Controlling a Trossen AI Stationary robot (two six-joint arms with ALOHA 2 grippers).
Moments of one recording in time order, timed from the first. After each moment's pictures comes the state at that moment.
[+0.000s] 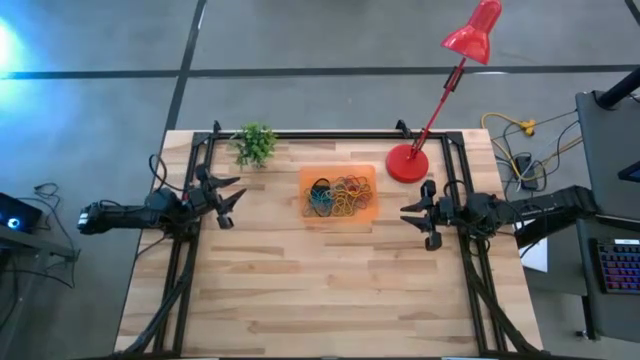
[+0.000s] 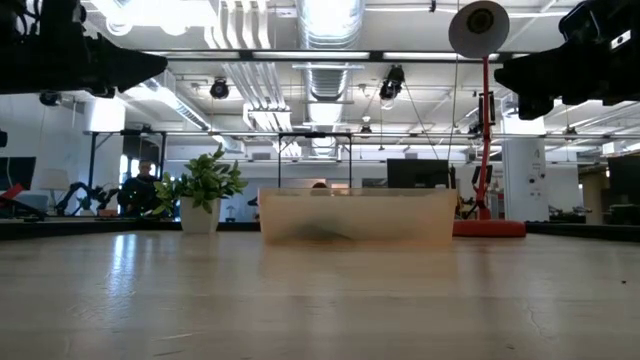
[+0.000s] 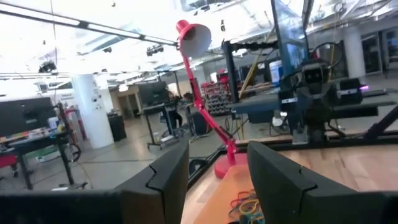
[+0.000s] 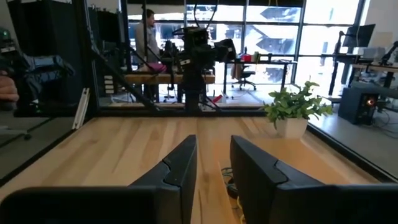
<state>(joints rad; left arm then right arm) -0.02 0.03 0.01 0.25 -0.42 0.32 0.12 0.32 0.01 0.37 0.13 0.03</state>
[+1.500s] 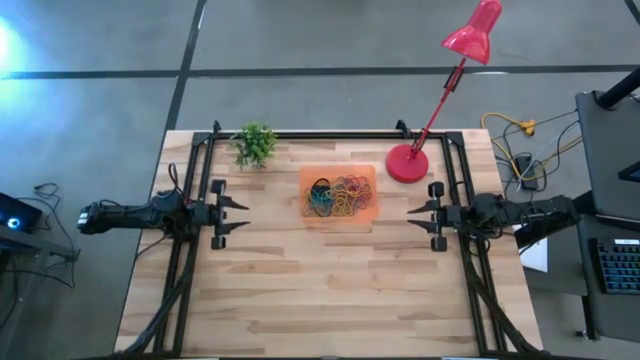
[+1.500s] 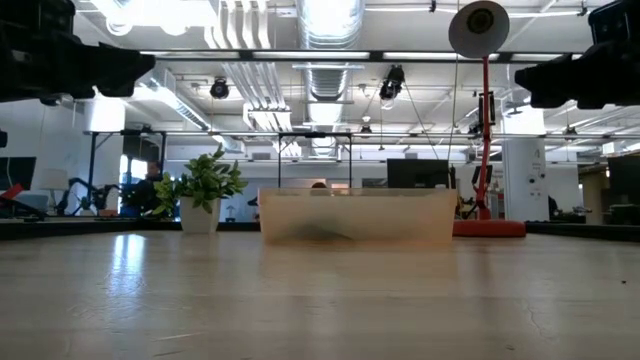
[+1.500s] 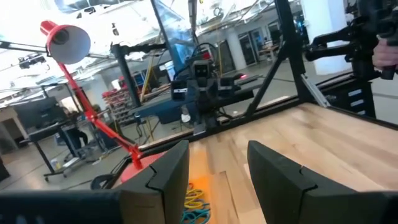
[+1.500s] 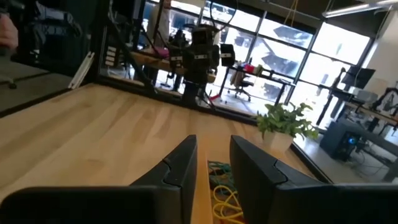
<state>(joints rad) -0.02 0.03 0.00 0.11 0.03 0.33 0.13 0.00 0.01 0.03 0.10 -0.24</state>
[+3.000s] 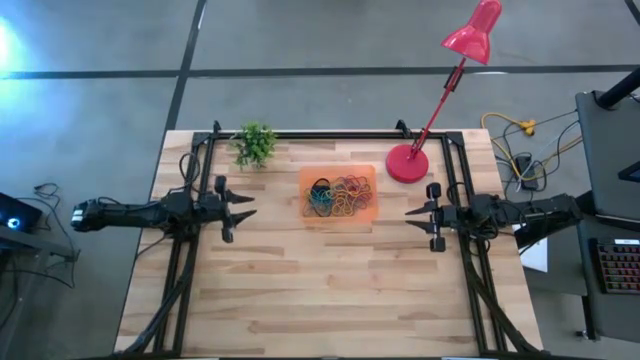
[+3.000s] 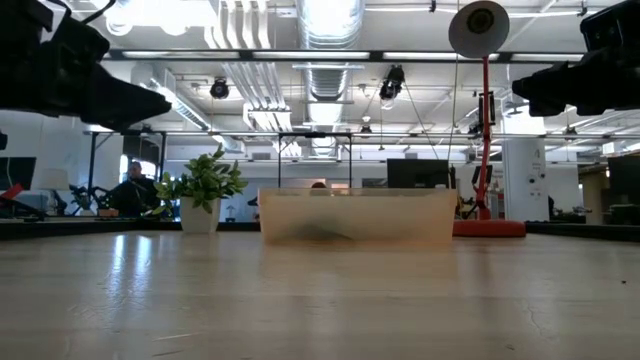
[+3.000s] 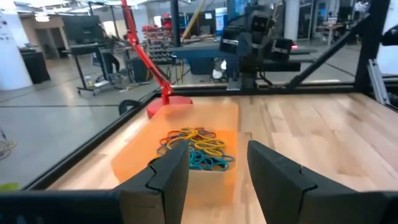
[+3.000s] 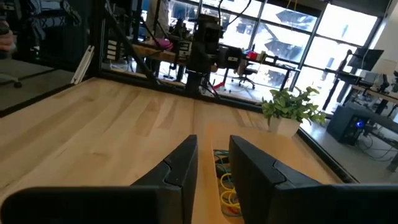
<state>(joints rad) -0.02 0.13 0.00 0.06 -0.22 0.07 0.13 0.05 0.01 0.03 0.11 -0.18</state>
